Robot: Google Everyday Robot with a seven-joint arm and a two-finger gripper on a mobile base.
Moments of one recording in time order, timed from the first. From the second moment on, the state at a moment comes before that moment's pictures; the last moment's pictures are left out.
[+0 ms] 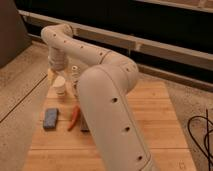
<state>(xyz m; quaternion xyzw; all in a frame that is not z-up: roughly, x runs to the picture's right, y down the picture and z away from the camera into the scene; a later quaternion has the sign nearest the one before) -0.274 -0.051 0.798 -0.39 0.05 0.31 0.87</state>
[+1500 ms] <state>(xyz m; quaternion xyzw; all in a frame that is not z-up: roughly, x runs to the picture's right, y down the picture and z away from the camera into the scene) -0.337 -0.015 0.824 -0.42 0.11 0.26 0.86</state>
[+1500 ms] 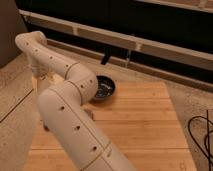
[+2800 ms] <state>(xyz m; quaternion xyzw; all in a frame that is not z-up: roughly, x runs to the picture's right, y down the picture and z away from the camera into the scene) -0.335 -0.008 0.830 -0.43 0.11 0.26 0.86</state>
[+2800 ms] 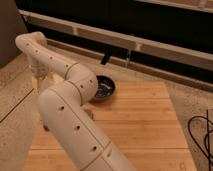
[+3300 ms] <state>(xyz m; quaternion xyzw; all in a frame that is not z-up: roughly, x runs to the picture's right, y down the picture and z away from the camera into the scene) -0.328 0.004 0.849 -0.43 0.09 0.23 0.86</state>
